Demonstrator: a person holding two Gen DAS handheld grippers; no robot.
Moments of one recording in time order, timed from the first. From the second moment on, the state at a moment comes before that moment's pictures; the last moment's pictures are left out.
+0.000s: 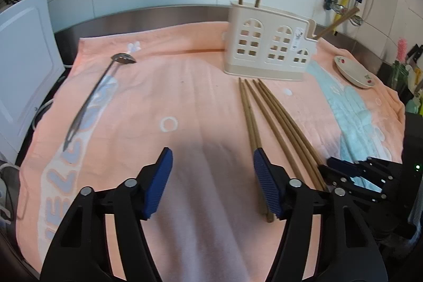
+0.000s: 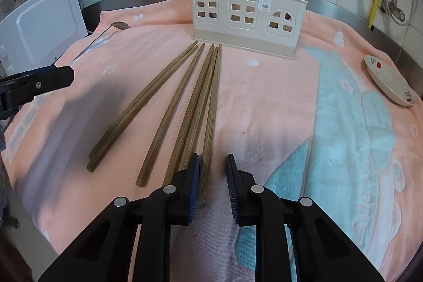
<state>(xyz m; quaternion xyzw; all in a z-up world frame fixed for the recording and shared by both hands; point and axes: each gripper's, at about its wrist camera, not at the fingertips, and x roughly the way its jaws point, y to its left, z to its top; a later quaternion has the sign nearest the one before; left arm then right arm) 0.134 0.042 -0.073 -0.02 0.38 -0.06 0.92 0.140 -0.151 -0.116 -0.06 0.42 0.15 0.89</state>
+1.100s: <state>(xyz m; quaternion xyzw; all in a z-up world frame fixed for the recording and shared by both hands) 0.171 -0.005 -0.125 -0.04 0.46 -0.10 0.88 0.140 -0.173 -0.116 -0.04 0.43 0.15 0.89</state>
